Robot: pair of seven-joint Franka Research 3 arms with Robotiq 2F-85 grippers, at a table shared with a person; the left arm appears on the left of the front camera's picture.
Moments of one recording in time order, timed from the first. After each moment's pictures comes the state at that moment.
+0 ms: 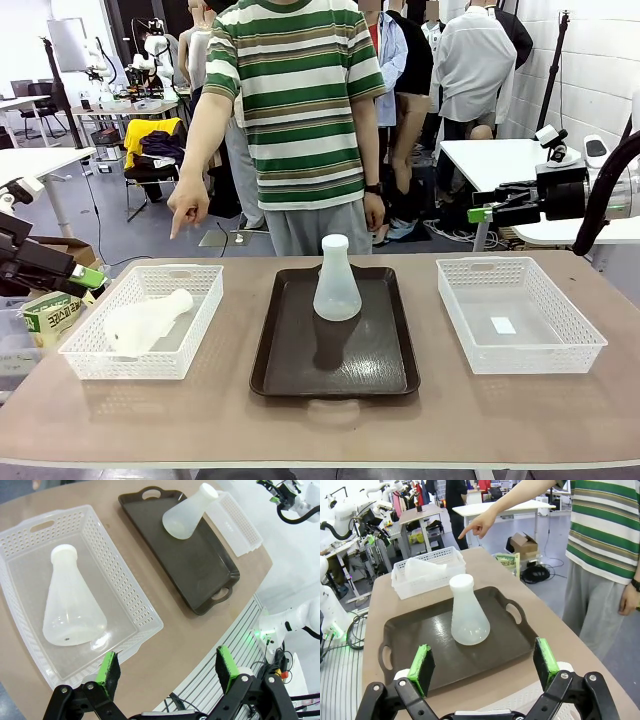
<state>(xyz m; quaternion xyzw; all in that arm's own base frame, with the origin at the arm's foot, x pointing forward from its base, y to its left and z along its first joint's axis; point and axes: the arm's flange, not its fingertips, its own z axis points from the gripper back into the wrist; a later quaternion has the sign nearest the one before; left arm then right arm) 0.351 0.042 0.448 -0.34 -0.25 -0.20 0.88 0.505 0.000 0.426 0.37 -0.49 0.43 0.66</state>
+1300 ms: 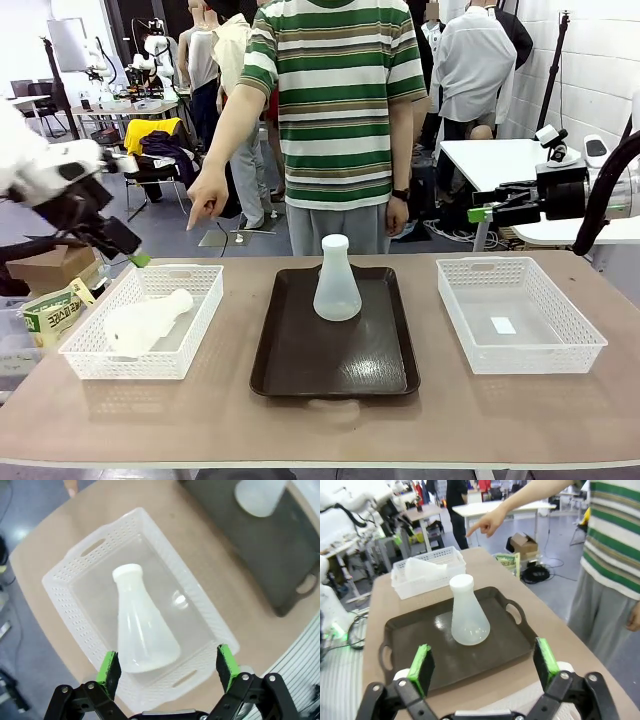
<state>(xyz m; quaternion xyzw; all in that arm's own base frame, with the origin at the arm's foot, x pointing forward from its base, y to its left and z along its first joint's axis) 0.458 -0.052 0.478 -0.07 -0.18 -0.29 0.94 0.505 0.000 0.427 0.37 -0.49 0.43 0.66</state>
